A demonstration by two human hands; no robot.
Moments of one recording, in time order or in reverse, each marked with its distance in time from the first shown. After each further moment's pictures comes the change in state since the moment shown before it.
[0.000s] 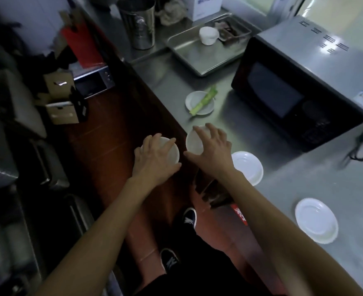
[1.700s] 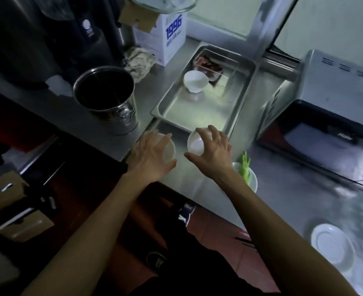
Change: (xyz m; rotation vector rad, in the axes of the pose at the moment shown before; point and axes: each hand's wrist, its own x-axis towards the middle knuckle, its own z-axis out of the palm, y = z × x) left_hand 0.508 -0.174 -0.081 0.012 -0.141 0.450; right_hand 0.431 -0.082 0.039 0.025 0.204 0.501
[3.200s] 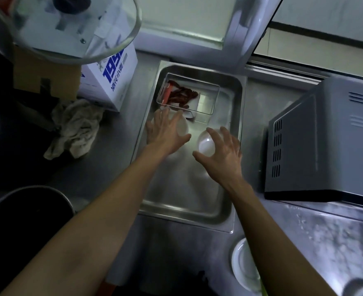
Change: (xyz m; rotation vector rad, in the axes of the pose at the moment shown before) left_hand 0.419 0.073 0.021 -0.002 -0.133 0.183; right_hand 0.277 0.081 -0.005 0.157 0.034 0.452
